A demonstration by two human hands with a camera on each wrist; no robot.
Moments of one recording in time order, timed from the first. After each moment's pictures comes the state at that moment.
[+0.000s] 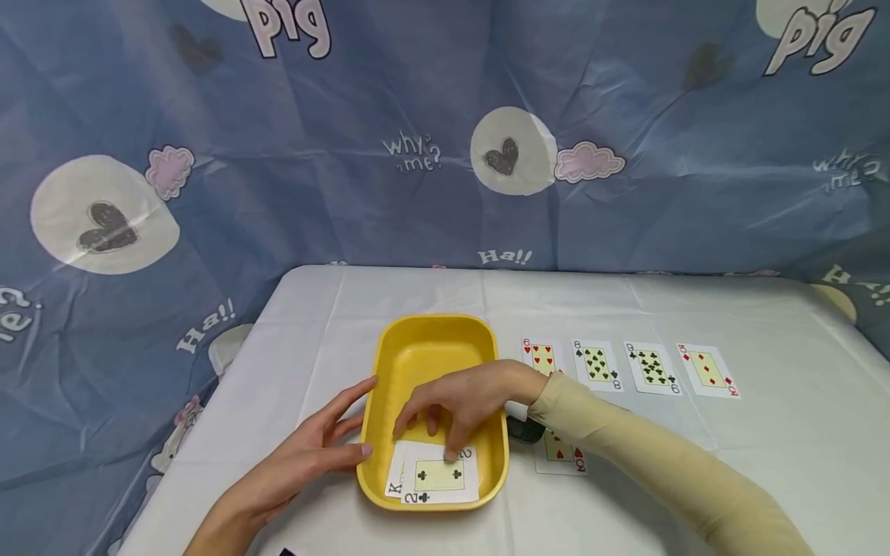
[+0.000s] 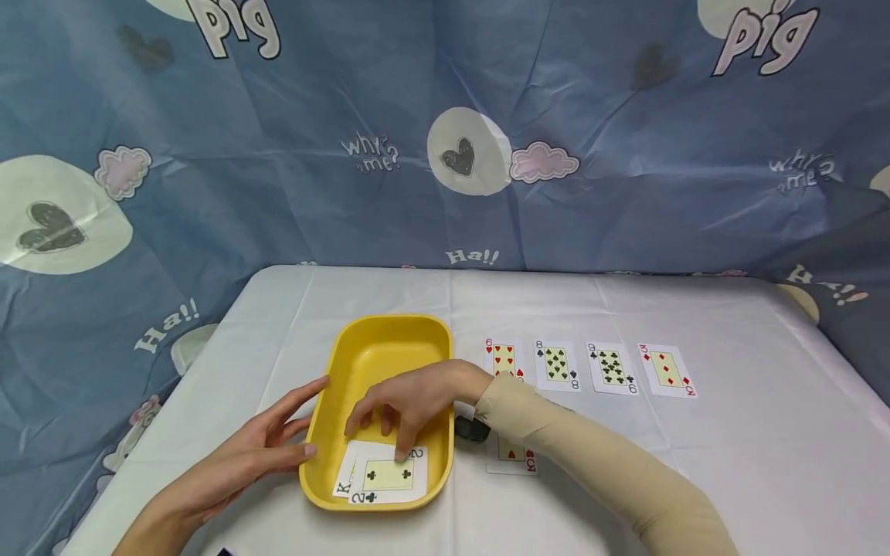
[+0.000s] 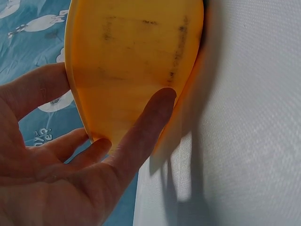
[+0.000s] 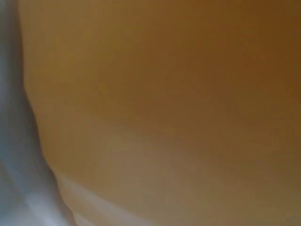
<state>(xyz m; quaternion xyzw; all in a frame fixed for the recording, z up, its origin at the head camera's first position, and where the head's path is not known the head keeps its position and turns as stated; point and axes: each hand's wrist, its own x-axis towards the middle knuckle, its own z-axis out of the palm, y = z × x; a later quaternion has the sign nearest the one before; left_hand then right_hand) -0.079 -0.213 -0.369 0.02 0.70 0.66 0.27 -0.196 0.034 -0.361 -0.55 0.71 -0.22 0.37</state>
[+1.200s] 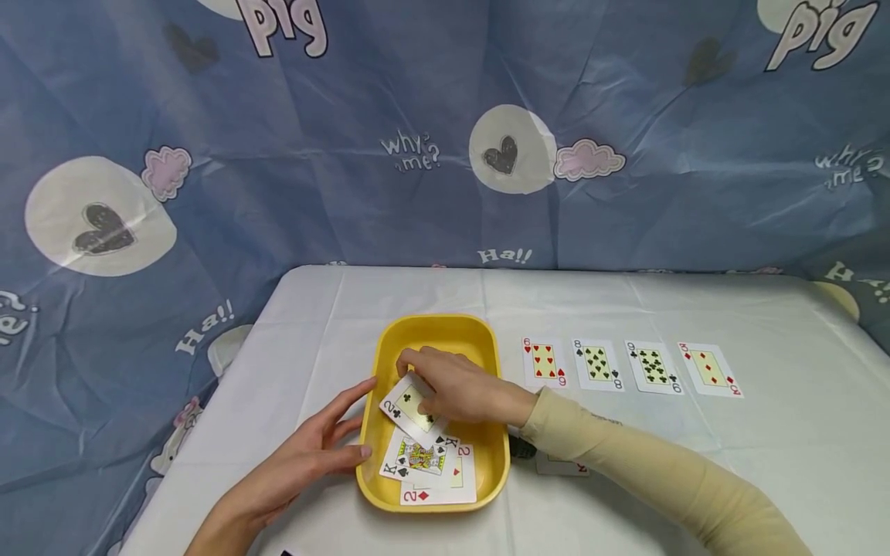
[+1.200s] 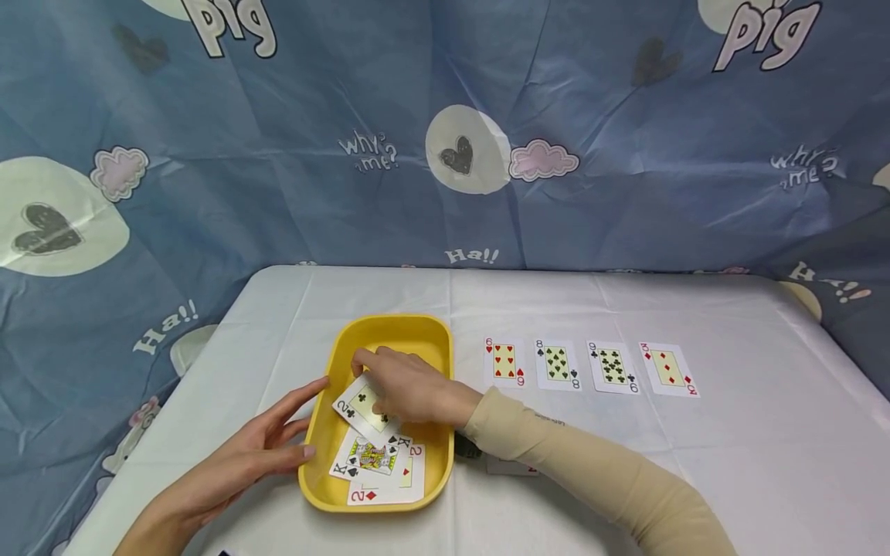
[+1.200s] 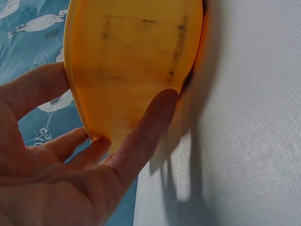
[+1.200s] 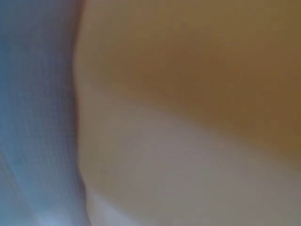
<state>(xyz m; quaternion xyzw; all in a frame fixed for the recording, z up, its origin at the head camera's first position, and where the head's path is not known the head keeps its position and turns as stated) -0.078 -0.211 -0.369 0.02 0.70 0.66 0.26 -0.181 0.019 -0.373 -0.40 0.87 -0.25 0.11</state>
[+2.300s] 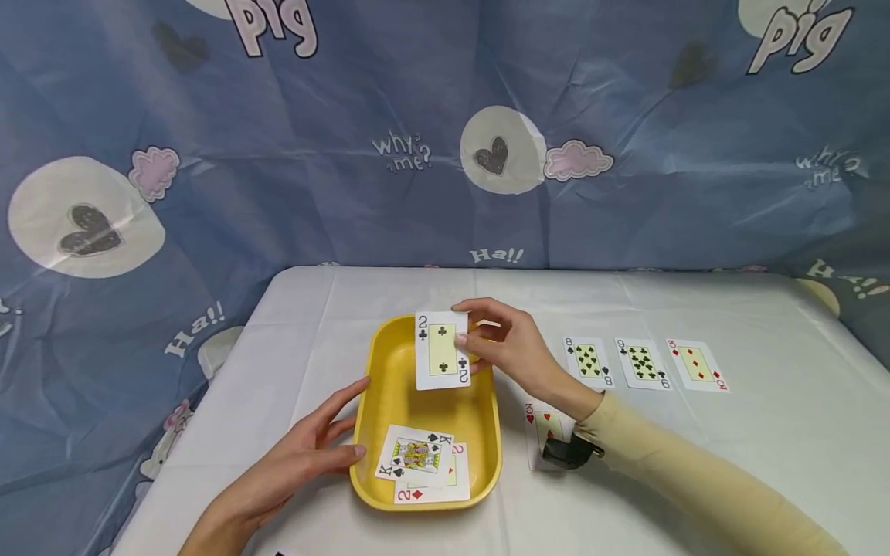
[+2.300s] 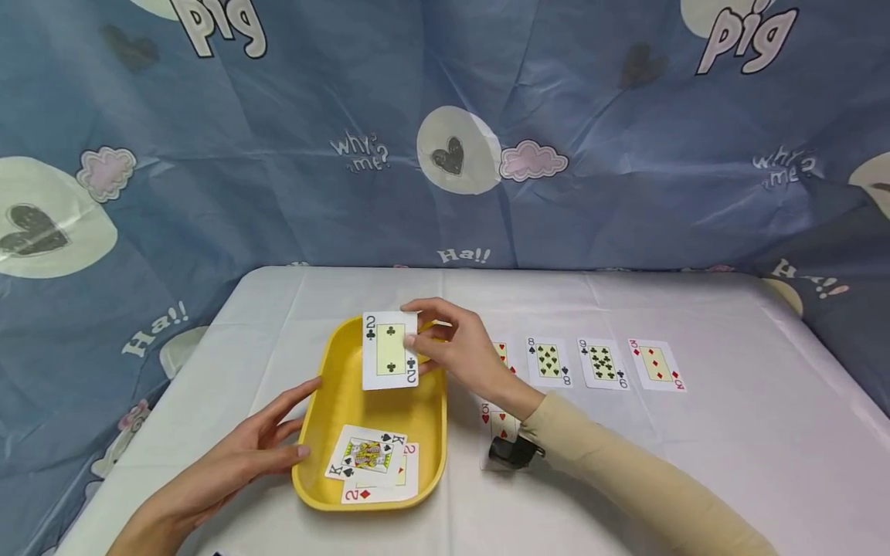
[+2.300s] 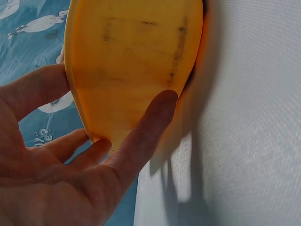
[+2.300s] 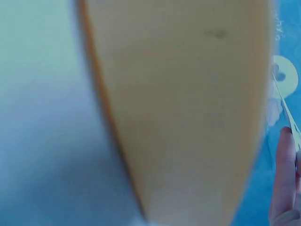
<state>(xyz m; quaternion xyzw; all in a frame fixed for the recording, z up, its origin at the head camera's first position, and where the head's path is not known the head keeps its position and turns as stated) -0.080 -0.210 -0.370 0.02 0.71 0.66 0.26 -0.184 0.087 -0.355 -0.22 0.67 -0.70 0.08</state>
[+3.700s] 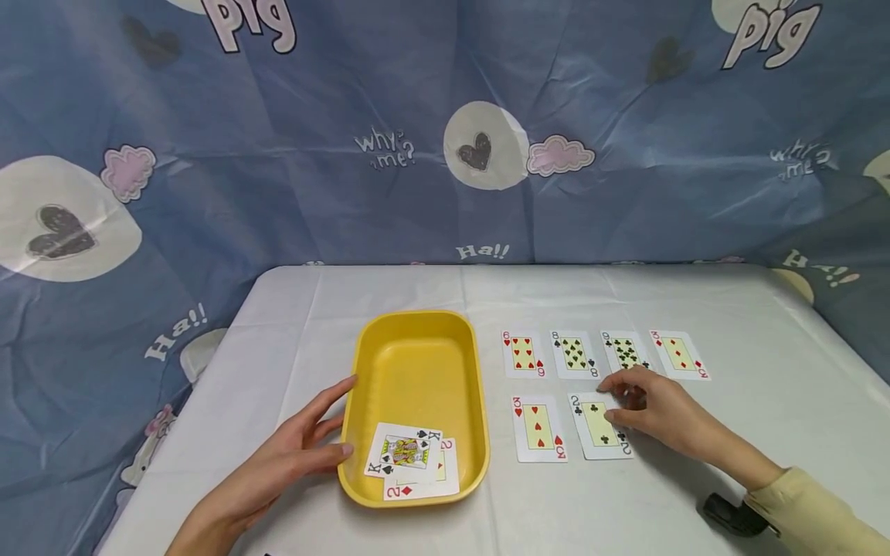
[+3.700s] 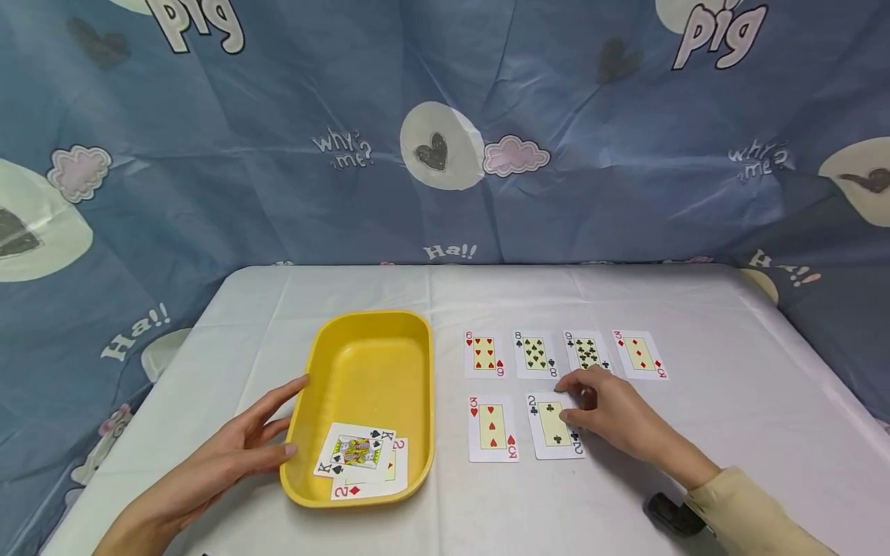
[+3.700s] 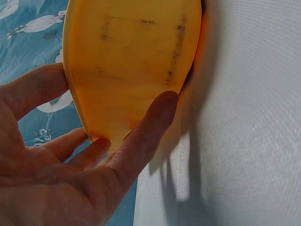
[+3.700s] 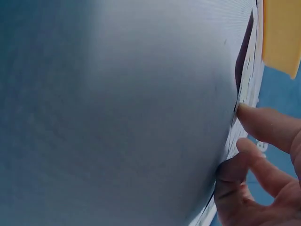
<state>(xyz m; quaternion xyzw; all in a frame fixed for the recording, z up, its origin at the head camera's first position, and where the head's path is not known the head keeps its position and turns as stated) -0.083 -0.210 -0.369 0.01 0.71 0.65 0.27 -0.121 0.281 -0.400 -0.15 0.93 -0.34 0.03</state>
